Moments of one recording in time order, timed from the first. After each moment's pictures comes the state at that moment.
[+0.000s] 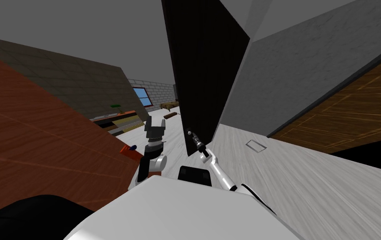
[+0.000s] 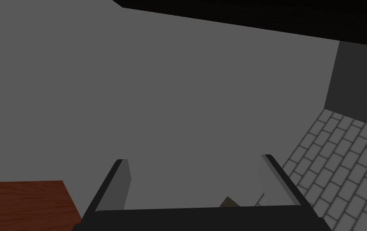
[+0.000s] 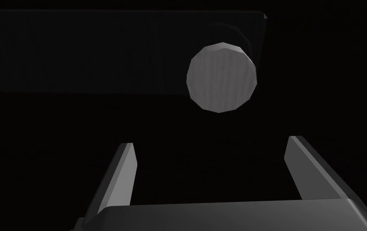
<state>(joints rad) -0.24 -0.02 0.44 -1.01 0.23 -0.36 -0.28</state>
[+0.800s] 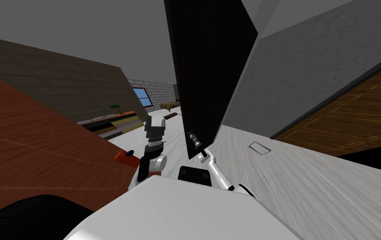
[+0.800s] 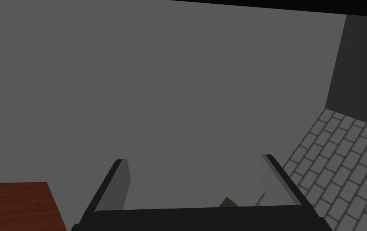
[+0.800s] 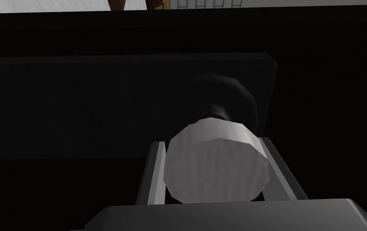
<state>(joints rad) -0.24 0.02 0.43 -1.01 0.24 -0.37 -0.27</state>
